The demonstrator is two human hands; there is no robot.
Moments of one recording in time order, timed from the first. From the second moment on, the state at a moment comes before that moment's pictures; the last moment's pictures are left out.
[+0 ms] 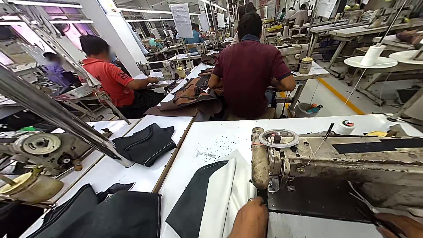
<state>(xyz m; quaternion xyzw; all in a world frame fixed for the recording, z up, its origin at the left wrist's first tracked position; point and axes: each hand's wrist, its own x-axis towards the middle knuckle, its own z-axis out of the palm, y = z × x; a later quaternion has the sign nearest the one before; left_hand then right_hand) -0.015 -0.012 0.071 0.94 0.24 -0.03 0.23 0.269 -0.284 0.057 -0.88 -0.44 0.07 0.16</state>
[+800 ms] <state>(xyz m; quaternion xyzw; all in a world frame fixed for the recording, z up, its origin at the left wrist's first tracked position) 0.010 0.041 0.076 0.89 0.26 -0.03 0.37 0.154 -0.122 0.069 -0.82 -0.49 0.29 0.11</state>
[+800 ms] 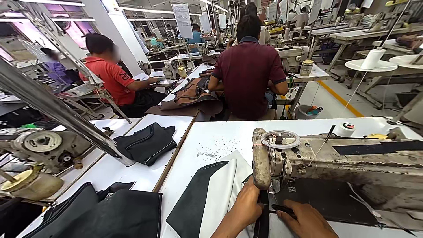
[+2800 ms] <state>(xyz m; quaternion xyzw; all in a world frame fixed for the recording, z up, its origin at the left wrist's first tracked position) -0.071 0.051 0.044 0.97 0.08 0.11 0.18 0.090 -0.148 0.057 -0.68 -0.59 0.32 0.31</state>
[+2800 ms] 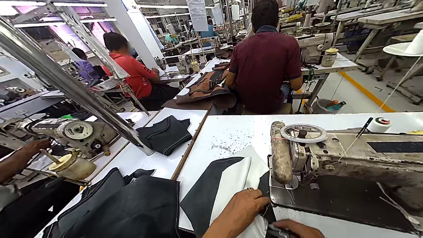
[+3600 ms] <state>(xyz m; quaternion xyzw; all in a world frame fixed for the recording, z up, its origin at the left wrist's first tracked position) -0.069 0.057 0.036 0.98 -0.03 0.17 0.10 0.097 -0.119 0.055 -0.77 -0.51 0.33 0.22</state>
